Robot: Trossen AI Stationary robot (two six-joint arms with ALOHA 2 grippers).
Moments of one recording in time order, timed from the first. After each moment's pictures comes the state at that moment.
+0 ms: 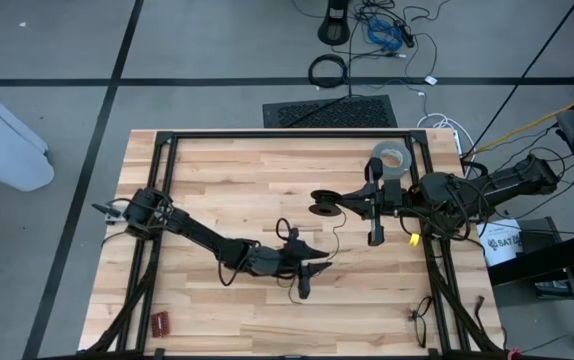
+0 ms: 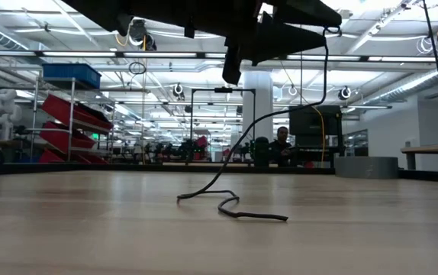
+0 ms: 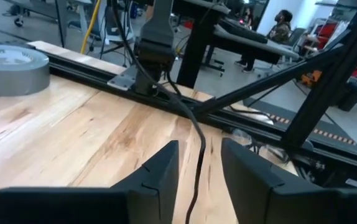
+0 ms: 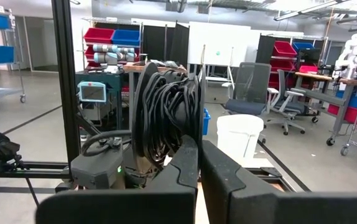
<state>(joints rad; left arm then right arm) -0.34 1.99 1.14 0.75 -0.42 -0.34 0.27 0.96 0.86 0.21 0.31 -0.06</state>
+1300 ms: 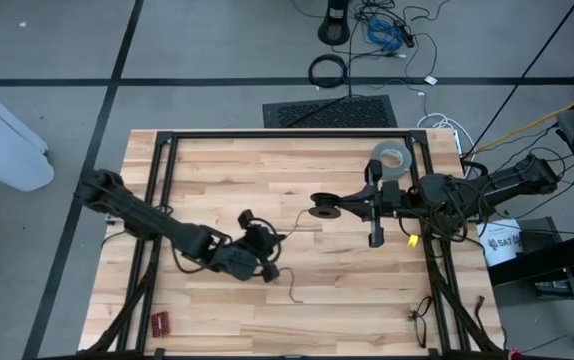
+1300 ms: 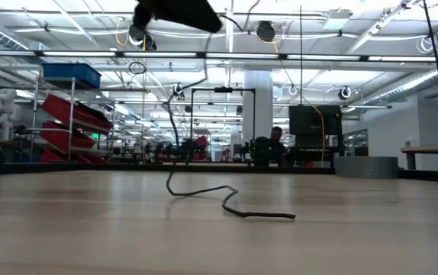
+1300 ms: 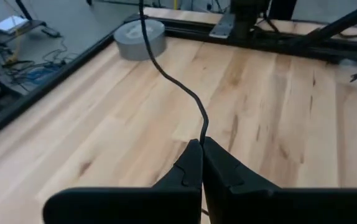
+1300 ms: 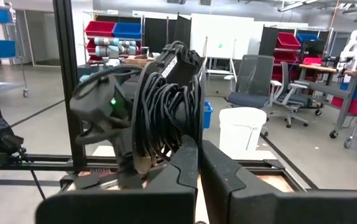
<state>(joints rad) -0.43 1.59 1.14 -0.19 -0.75 -0.44 0.28 0.96 0.86 0.18 0.31 -0.05</state>
